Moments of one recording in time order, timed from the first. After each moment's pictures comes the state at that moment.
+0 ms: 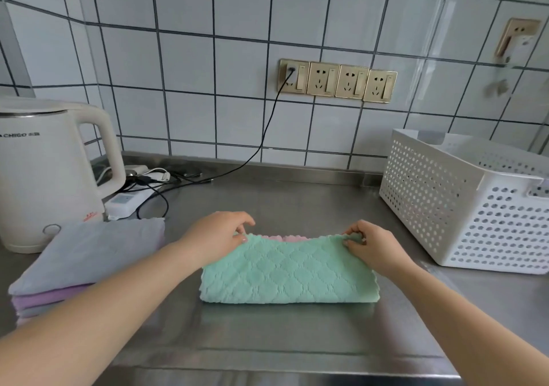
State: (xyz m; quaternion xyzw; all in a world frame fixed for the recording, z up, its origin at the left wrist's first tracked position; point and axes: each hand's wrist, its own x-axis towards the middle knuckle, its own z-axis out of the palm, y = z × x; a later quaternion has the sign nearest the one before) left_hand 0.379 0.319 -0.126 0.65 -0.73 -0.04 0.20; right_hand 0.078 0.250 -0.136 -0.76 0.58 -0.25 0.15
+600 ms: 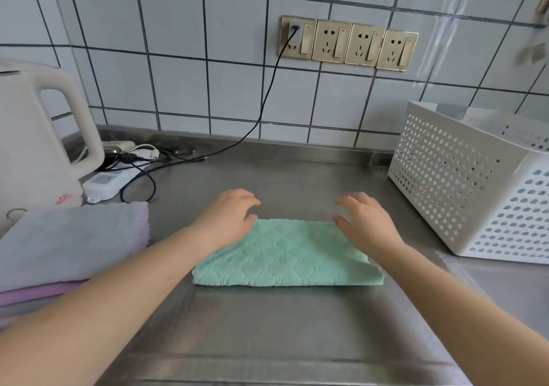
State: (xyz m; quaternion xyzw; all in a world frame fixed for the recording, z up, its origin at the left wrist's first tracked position) left_hand 0.363 0.275 -0.145 0.66 -0.73 -0.01 0.16; right_hand 0.110 0.219 -0.144 -0.80 0.57 -0.17 0.00
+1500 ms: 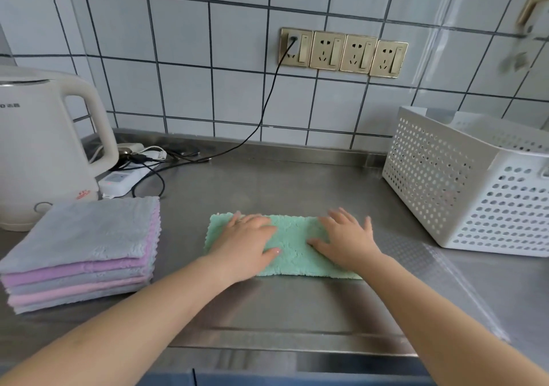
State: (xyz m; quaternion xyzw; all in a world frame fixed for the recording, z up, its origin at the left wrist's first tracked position) left_hand 0.325 0.325 -0.169 0.64 -0.76 0.00 0.08; right_hand 0.121 0.250 -0.168 -0.83 0.56 -0.01 0.00
